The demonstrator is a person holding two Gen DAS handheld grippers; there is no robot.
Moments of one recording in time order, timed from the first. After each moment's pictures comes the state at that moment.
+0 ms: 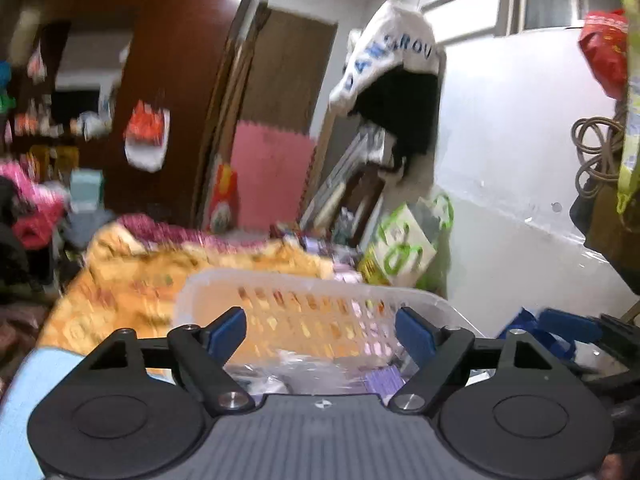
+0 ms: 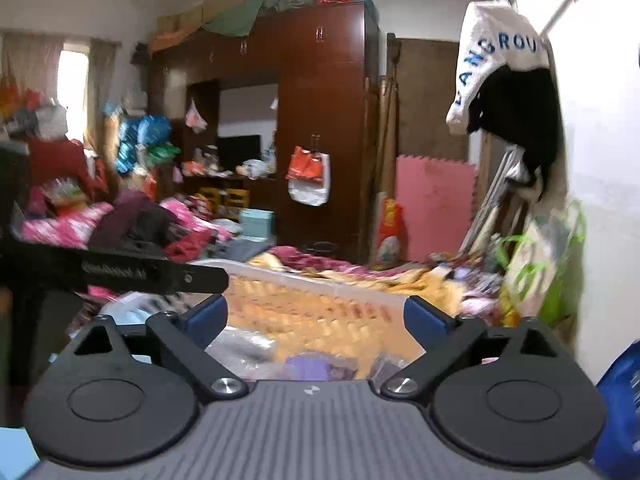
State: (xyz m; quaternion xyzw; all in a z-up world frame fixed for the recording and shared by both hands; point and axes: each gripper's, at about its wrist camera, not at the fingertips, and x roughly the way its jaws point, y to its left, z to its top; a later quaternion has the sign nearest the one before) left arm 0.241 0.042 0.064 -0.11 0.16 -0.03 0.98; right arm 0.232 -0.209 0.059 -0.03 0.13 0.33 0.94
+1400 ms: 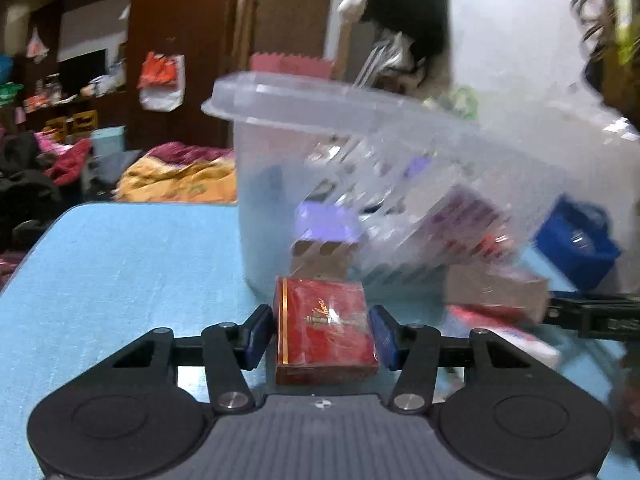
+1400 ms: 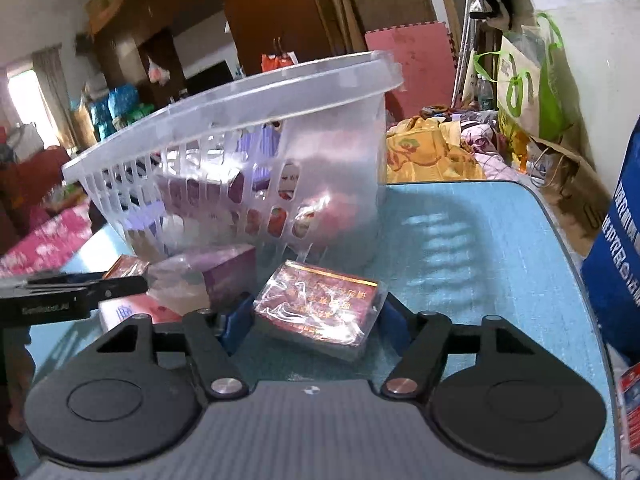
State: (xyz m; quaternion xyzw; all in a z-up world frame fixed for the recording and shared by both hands) left arm 0.180 0.028 -0.035 -0.07 0.28 -0.02 0.96; right arm 0.239 -0.264 -0.069 0.05 0.30 0.31 0.90
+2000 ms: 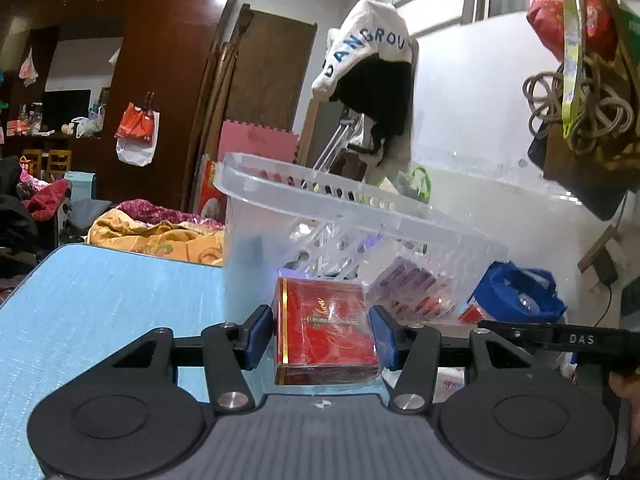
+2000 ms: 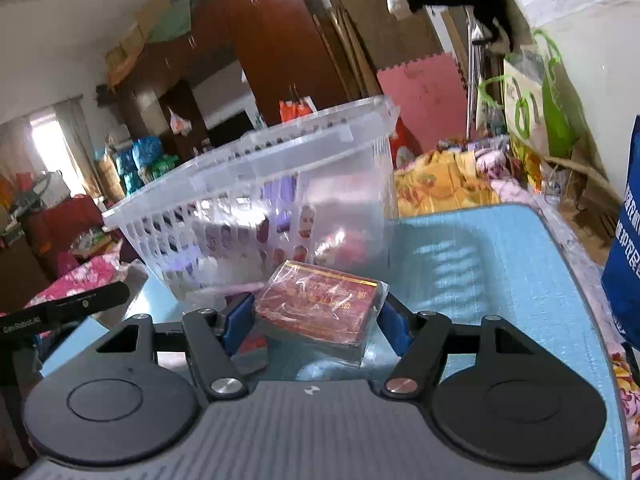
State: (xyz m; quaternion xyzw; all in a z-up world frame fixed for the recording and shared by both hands) left arm 0.137 0.041 -0.025 -0.11 0.16 -0.07 0.98; right arm 0.217 -0.284 -0.062 0.11 0.22 0.33 0.91
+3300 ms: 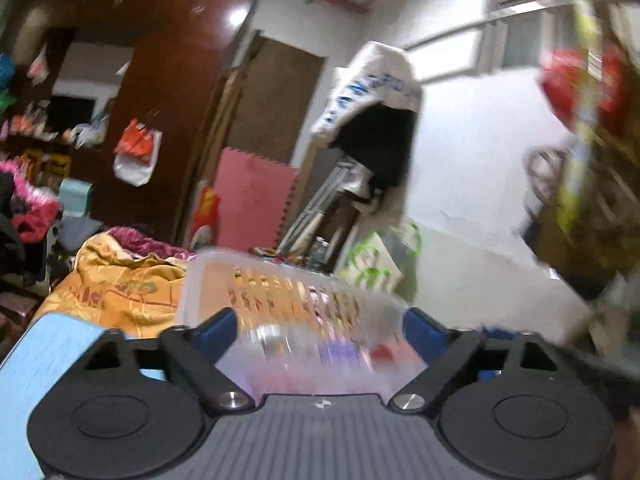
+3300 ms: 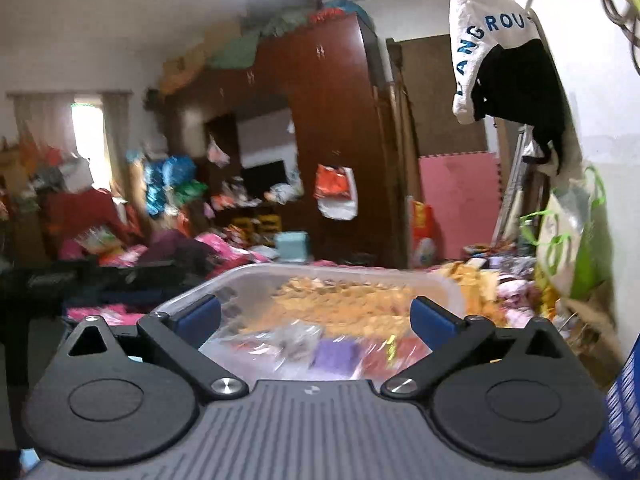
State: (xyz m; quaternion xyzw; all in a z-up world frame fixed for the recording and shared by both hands) left arm 0.148 0.027 0.046 -0.14 0.12 -0.07 0.98; right arm 0.208 -0.256 0.025 0.03 0.12 0.37 0.92
